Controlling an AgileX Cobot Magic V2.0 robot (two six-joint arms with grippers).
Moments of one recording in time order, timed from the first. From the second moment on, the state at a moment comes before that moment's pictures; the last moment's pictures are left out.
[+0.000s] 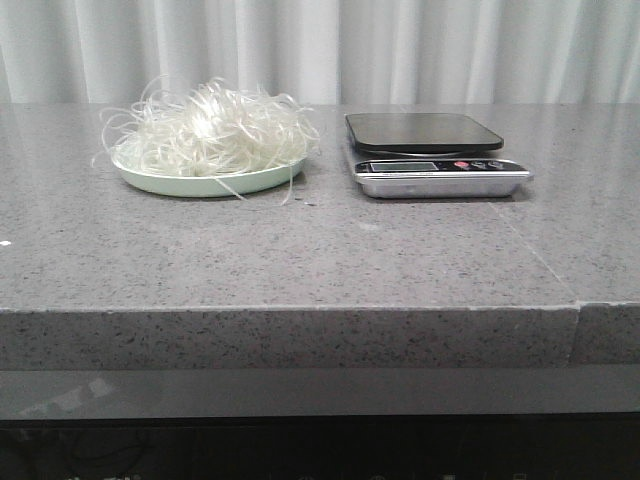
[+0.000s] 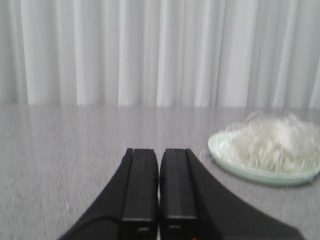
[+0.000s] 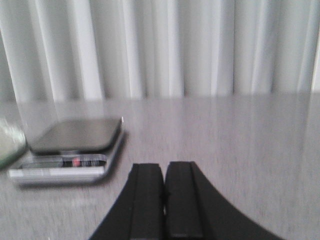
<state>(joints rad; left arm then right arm) -0.07 0.00 -0.08 -0.04 0.00 -0.01 0.04 -0.01 -0.10 0.00 0.06 0.09</state>
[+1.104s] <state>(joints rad) -0.07 0.37 -0.70 -0.04 0.51 -0.01 0.04 0.48 -0.72 0.00 0.67 0.09</state>
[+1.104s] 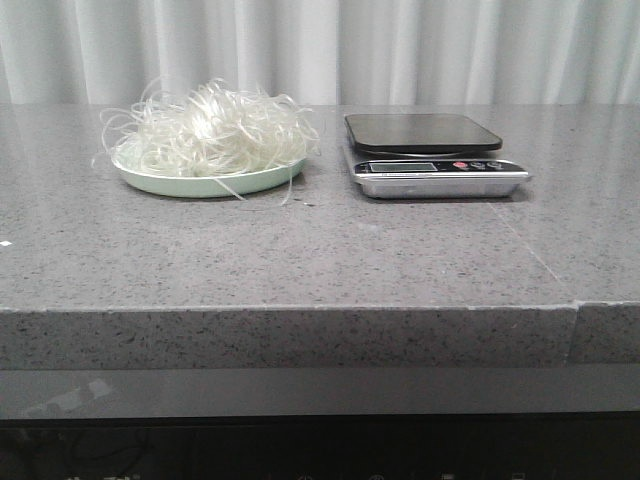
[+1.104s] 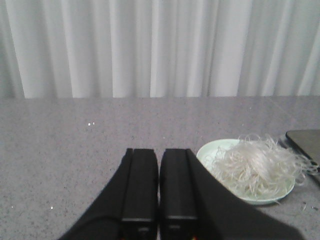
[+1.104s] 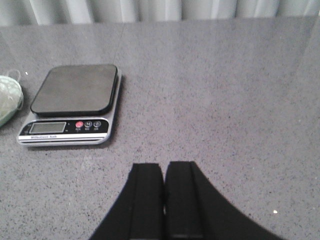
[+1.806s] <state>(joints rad) -0.07 0.38 -0.64 -0.04 0.52 -0.01 0.04 0.52 -0.72 0.00 0.68 0.06</state>
